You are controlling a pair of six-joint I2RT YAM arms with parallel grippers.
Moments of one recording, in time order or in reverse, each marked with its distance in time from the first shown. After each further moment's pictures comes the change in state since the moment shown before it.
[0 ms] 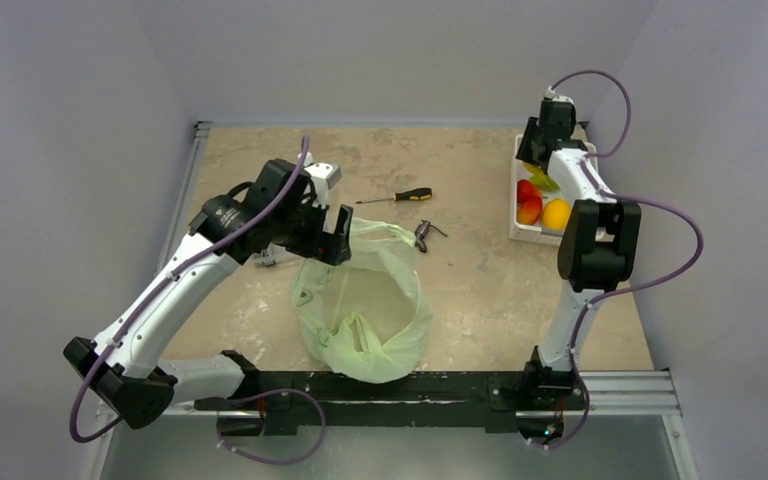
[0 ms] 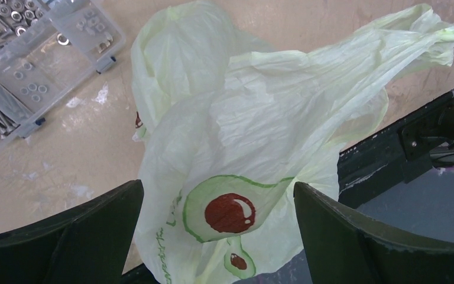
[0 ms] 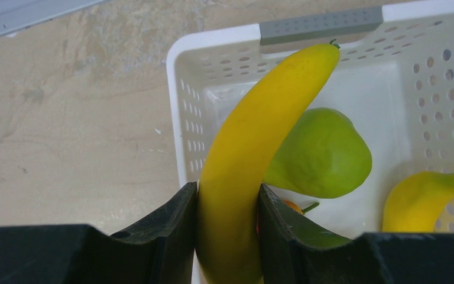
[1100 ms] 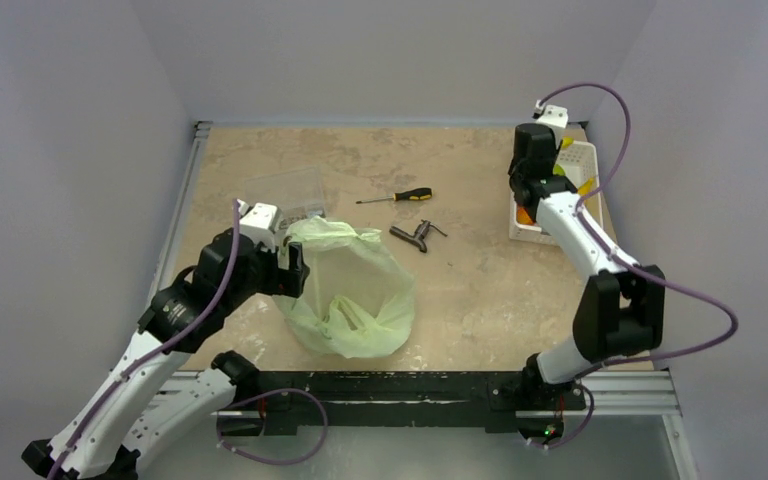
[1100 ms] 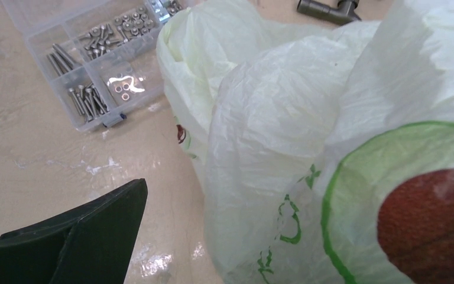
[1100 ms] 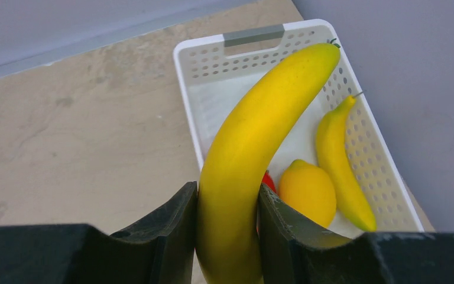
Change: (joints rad) left arm 0.028 -0.520 -0.490 0.251 -0.264 0.008; right arm 0.274 -0.560 -0.484 0.156 0.443 0.020
